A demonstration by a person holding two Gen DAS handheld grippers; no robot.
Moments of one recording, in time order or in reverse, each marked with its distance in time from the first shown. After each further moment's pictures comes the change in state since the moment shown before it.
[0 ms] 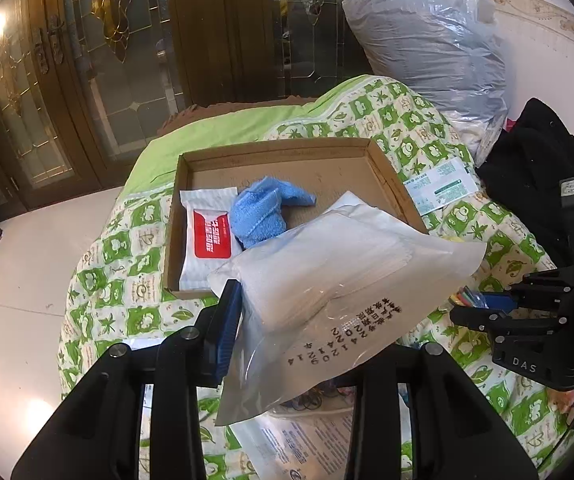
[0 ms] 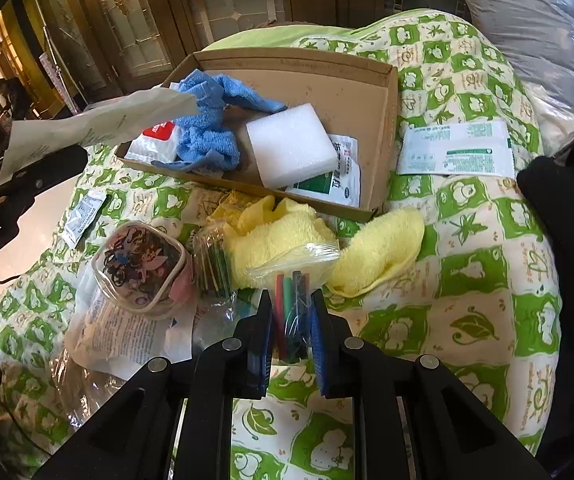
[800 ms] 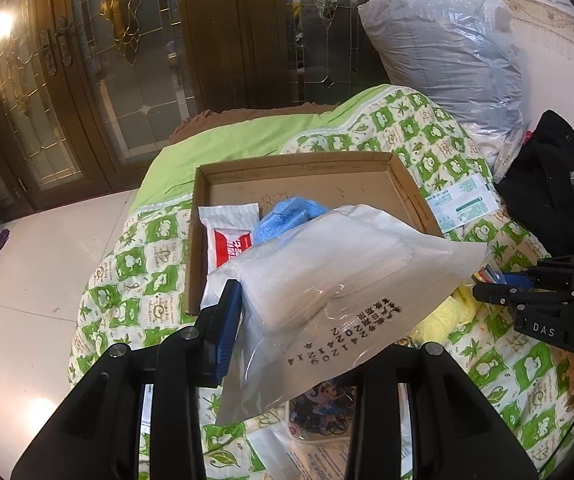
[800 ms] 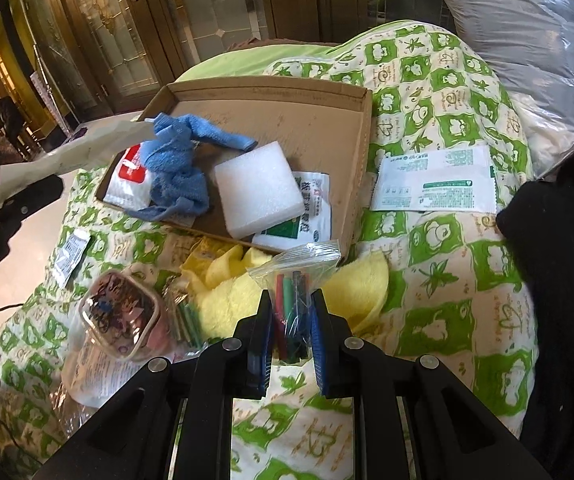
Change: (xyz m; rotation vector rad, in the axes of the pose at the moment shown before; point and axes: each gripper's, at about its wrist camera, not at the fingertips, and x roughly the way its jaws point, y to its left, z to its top) left arm 0.010 0.020 0.018 -0.013 -0.013 0.034; right arm 0.002 -0.025 0.028 0.043 -0.039 -0.016
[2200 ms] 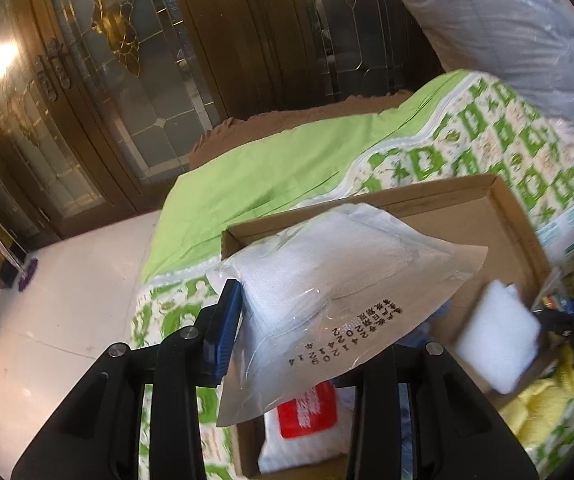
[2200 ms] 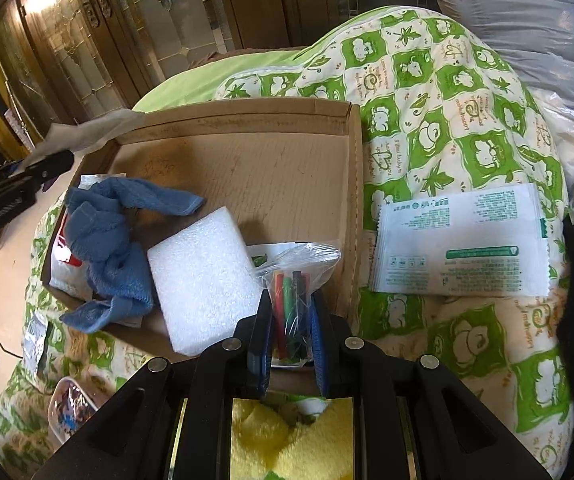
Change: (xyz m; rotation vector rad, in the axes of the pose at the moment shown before) left arm 0.126 0.028 0.074 0.112 0.016 0.169; right arm 0.096 -0.022 0.061 0.101 -0.039 -0.017
